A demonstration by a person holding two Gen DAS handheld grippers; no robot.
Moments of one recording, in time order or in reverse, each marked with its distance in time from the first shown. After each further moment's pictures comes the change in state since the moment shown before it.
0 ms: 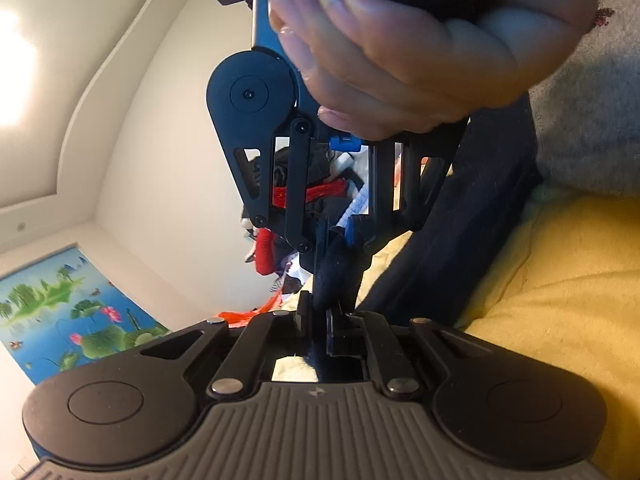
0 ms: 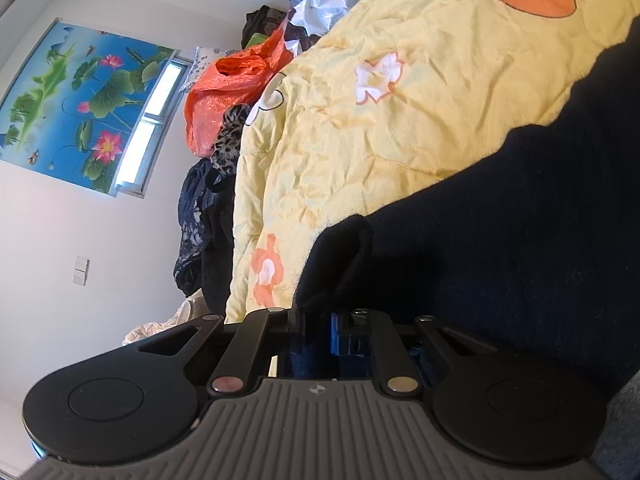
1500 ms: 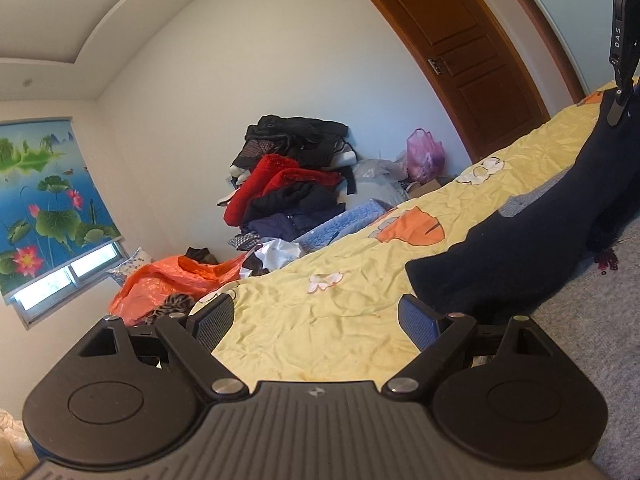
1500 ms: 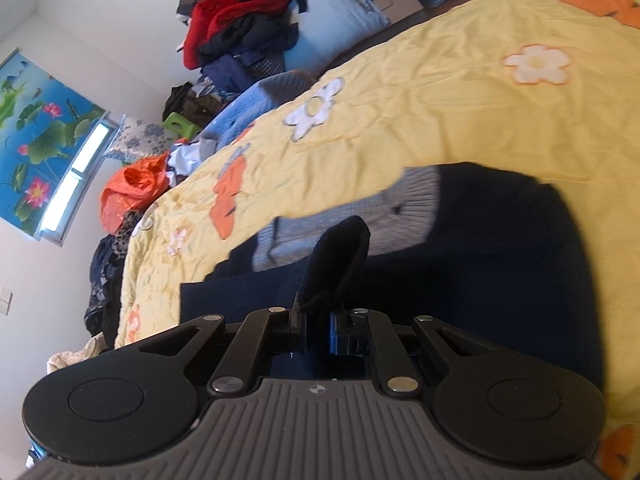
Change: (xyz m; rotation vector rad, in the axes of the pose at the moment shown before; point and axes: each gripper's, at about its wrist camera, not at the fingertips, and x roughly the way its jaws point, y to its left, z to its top) left arm -0.034 0.047 0.066 -0.443 0.108 -0.125; right arm -0.346 -0.157 0.049 -0.068 -0.221 -0.318
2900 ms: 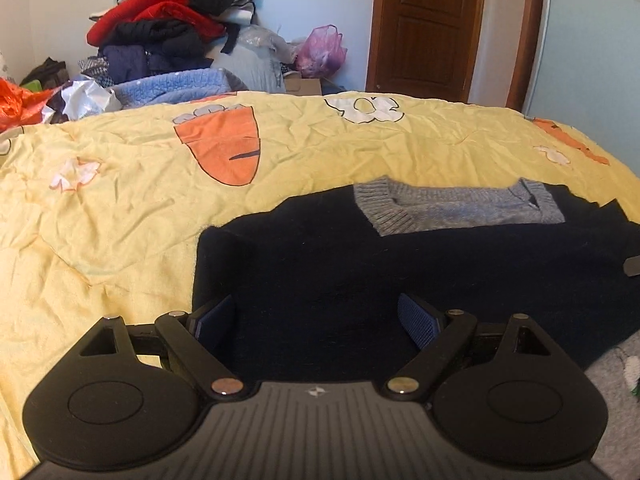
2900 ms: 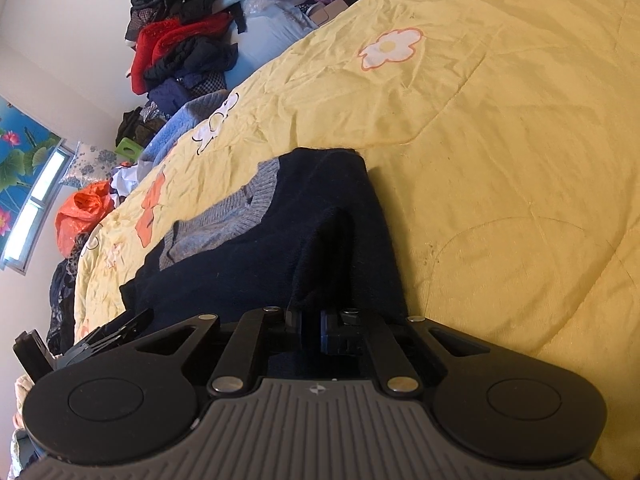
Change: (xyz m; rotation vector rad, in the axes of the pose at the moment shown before) left arm 0.148 -0.089 0.043 -0.394 0.431 -0.517; right arm -0.025 -0.081 -0.029 0.064 -0.058 -0.121
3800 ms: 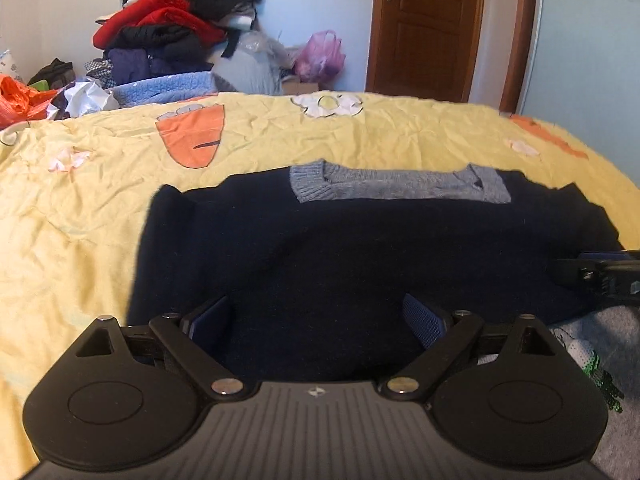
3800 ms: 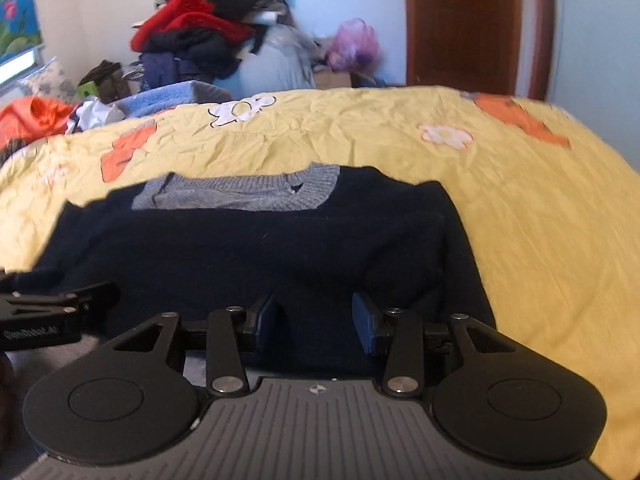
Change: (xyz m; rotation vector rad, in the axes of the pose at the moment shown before) left arm -0.034 -0.056 -0.020 -0.018 0.002 0.031; right arm 0.019 0.112 -0.078 -0.399 -0.210 -0.350
